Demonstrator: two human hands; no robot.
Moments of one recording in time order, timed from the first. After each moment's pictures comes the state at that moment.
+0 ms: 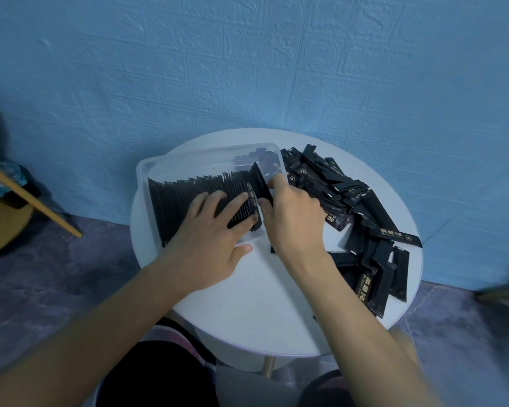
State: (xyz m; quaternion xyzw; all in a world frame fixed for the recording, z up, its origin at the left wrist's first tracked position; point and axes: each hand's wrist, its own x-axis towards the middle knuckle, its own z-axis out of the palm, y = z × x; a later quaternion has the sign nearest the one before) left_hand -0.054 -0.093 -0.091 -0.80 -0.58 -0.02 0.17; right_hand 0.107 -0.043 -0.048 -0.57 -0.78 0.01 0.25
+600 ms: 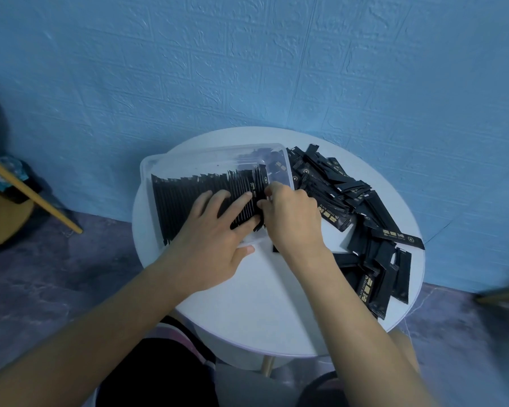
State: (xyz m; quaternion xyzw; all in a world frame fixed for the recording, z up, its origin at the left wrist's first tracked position) left_hand -0.053 -0.095 -0.091 -0.80 -0.57 -0.02 0.18; right_hand 0.102 -0.034 -0.049 -0.59 -0.78 0.07 0.19
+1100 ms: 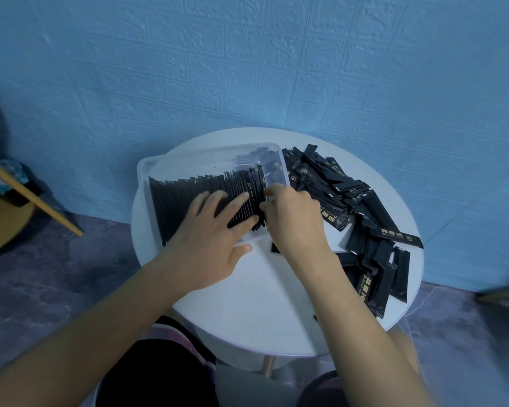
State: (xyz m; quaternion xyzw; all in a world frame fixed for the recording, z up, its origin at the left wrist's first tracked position) left_hand -0.055 -0.093 -0.091 -0.80 -0.57 -0.02 0.16; right_hand 0.110 -0.039 -0.047 -0.58 -0.79 0.07 0.21
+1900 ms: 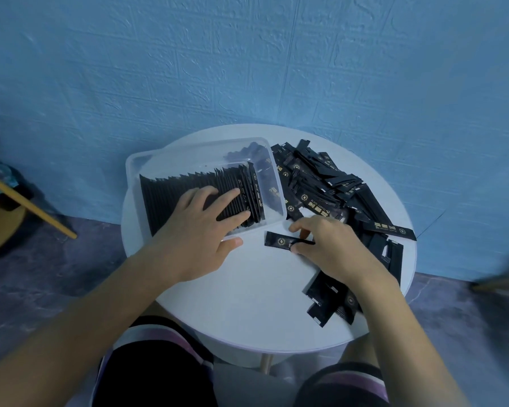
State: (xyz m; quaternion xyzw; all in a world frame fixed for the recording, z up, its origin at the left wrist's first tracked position) left_hand -0.063 -0.085 -0.085 -0.81 -0.57 -0.01 0.12; right_hand 0.201 -0.044 -0.068 -0.54 -0.82 0.16 0.09
